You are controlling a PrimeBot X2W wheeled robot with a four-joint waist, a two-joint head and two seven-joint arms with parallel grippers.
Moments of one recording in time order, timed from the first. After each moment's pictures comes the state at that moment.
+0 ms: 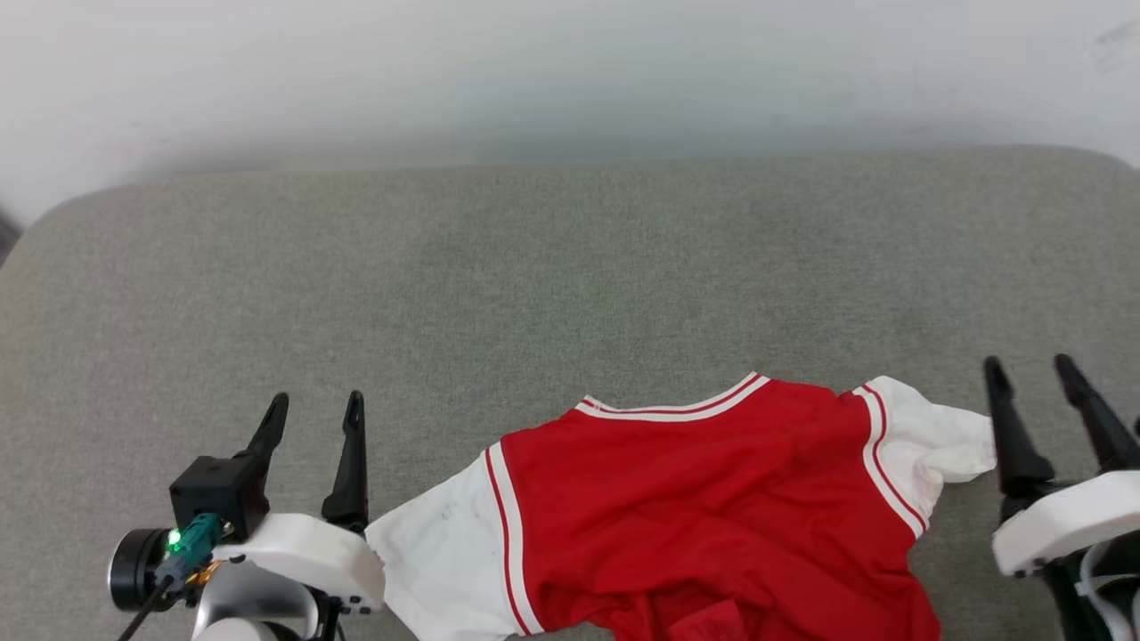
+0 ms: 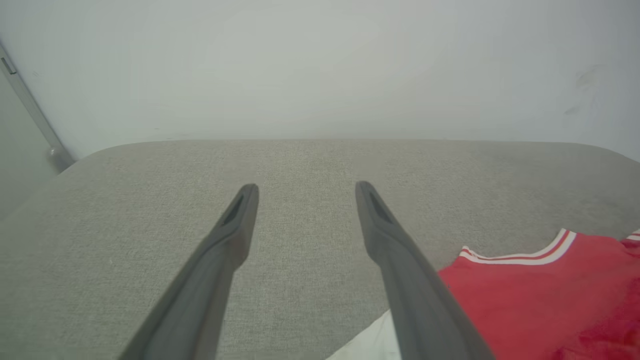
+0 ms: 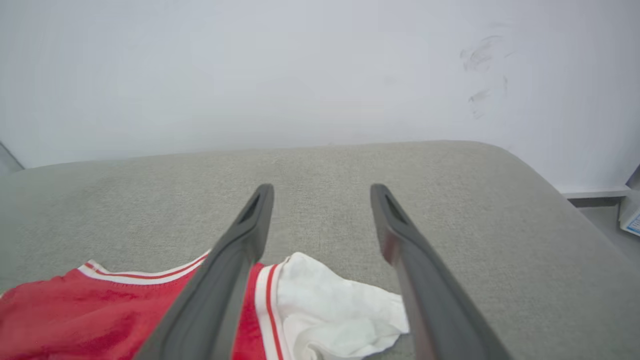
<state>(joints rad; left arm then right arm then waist) -0.08 0.38 -0.32 -0.05 -0.46 0.27 -0.12 -0.10 -0.25 -0.08 0.10 0.33 0.13 -0.01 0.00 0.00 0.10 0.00</state>
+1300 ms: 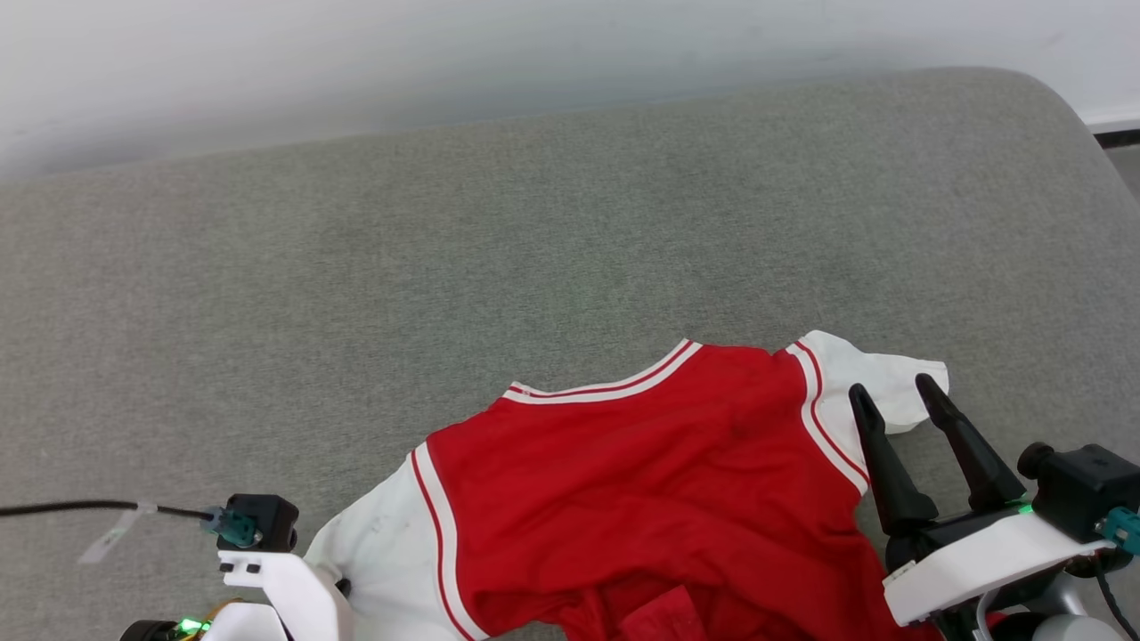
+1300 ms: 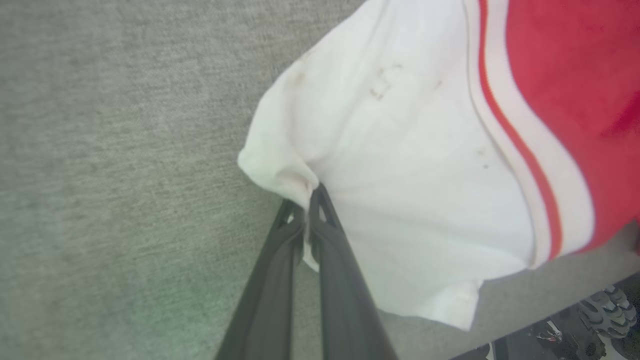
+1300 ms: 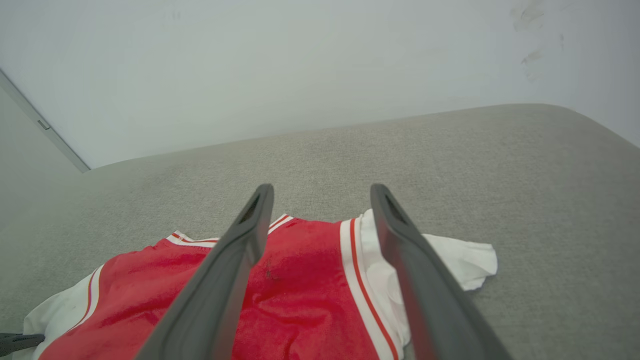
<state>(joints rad) -0.03 0.55 -0.43 0.02 -0.71 0.19 0.60 0.00 -0.14 0.10 -0.10 0.35 0.13 -0.01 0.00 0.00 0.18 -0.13</state>
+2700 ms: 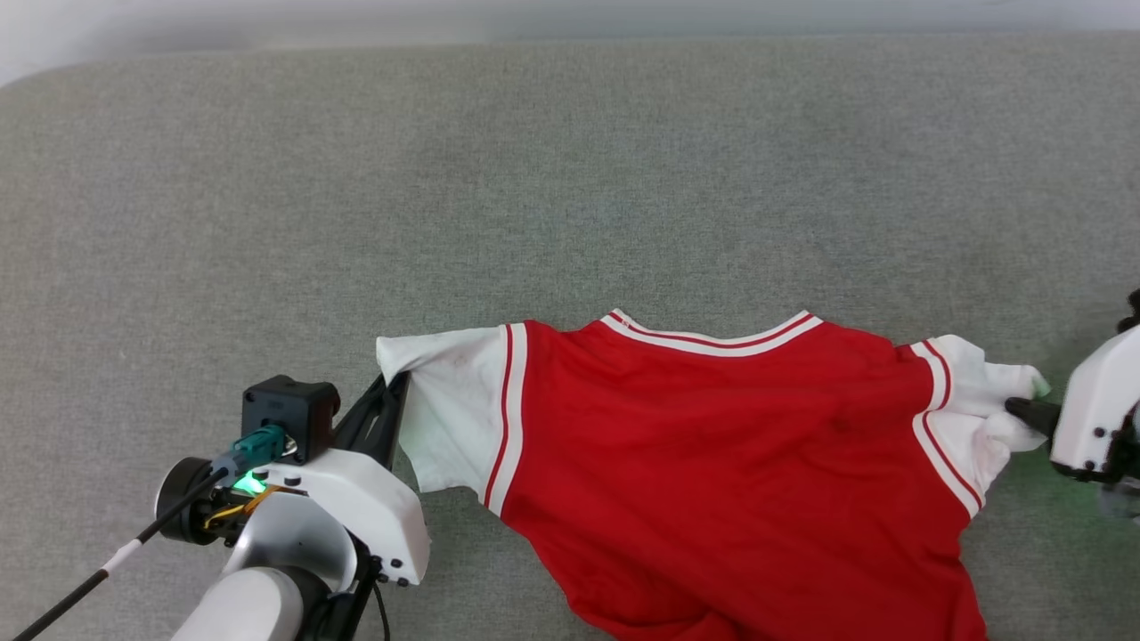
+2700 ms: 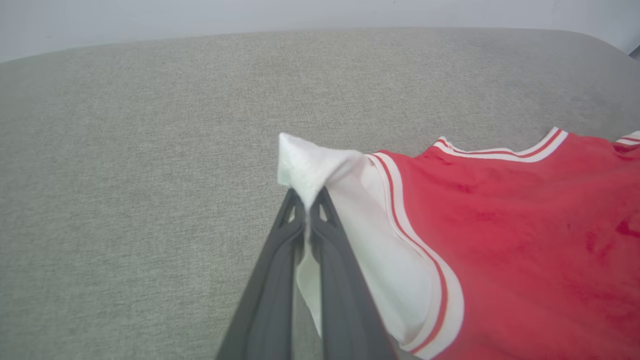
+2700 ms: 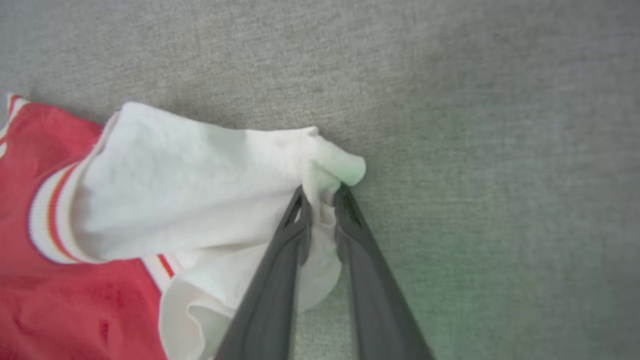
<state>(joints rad) -0.19 0.45 -0.44 -0.17 -0.50 0.26 0.21 -0.47 -0.41 -0.01 0.52 0.62 0.13 0.83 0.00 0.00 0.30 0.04</state>
